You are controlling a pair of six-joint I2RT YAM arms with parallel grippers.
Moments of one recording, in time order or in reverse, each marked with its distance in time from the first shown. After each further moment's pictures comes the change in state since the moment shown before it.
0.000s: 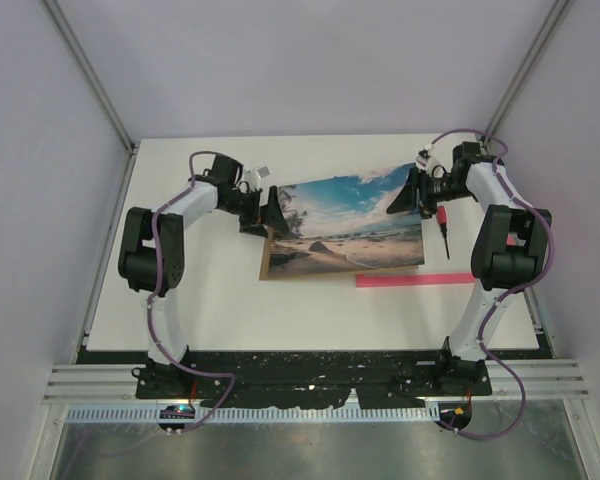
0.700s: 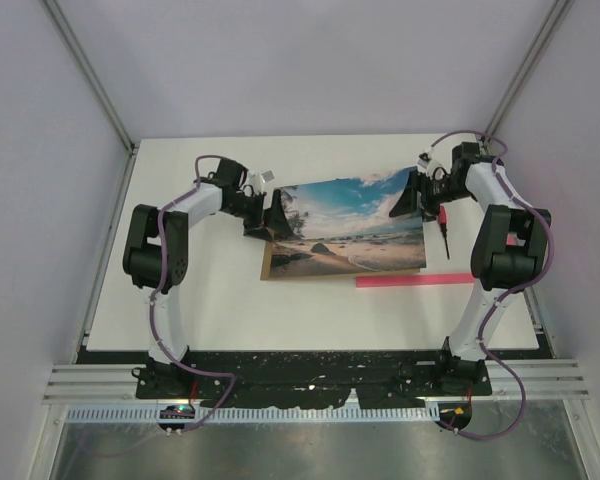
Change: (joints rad) left arm -0.018 0.038 0.000 0.010 0.034 -0.006; right arm 0.005 0.000 -0.001 -0.005 0.124 0.017
